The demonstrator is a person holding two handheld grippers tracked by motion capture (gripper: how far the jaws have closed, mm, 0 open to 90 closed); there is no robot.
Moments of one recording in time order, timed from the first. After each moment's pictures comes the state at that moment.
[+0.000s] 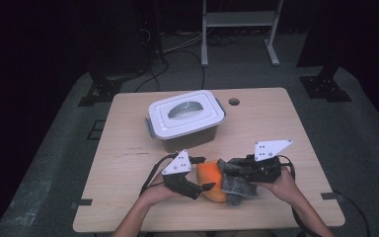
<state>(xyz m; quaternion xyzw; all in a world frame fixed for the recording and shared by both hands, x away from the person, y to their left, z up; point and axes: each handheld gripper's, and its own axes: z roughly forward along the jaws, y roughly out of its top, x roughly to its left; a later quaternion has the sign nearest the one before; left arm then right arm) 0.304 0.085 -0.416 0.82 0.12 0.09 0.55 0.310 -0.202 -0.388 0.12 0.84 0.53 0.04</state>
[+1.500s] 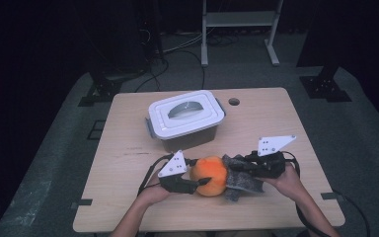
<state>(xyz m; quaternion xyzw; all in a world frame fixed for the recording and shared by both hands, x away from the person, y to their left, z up) 0.301 0.096 -0.415 0.82 0.11 0.12 0.55 0.319 -0.212 -0.384 0.14 0.84 0.51 0.06</state>
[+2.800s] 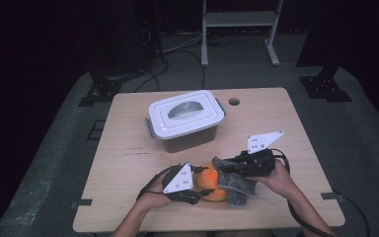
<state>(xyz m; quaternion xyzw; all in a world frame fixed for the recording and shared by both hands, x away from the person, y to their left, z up) 0.283 0.087 -0.420 0.84 0.02 0.17 0.52 0.327 -0.190 -0.383 0.13 0.85 0.52 0.01</state>
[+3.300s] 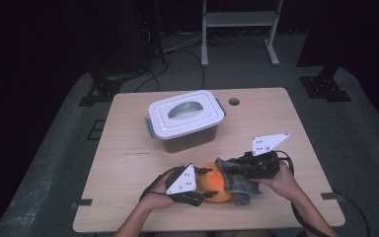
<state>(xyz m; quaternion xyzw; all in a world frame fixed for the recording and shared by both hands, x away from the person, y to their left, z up) 0.280 0.080 -0.419 0.83 0.02 0.15 0.53 0.318 -0.194 -0.377 0.12 0.85 0.52 0.02</state>
